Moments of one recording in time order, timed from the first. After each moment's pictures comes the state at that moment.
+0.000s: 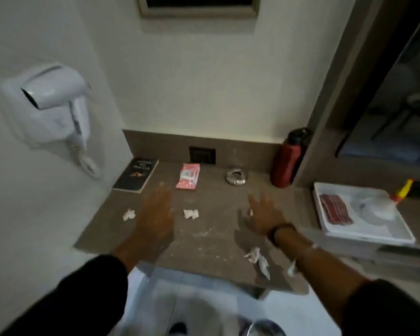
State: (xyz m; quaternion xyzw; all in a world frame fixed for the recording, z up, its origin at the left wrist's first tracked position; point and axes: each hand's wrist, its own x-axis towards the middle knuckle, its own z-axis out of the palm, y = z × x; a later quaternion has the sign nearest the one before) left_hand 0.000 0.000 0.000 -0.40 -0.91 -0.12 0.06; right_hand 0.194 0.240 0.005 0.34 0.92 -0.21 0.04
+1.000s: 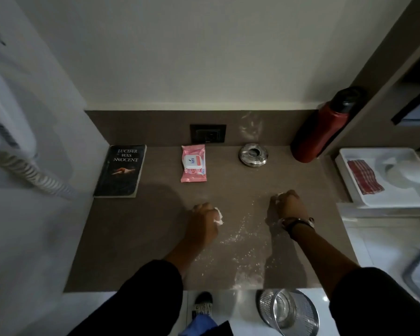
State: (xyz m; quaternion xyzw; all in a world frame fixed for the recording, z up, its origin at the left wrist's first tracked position) left_hand -0.080 0.076 -0.131 -0.47 -0.82 -0.23 -0.23; right_hand 0.100 0.280 -0.128 0.53 0.82 -0.21 -0.02
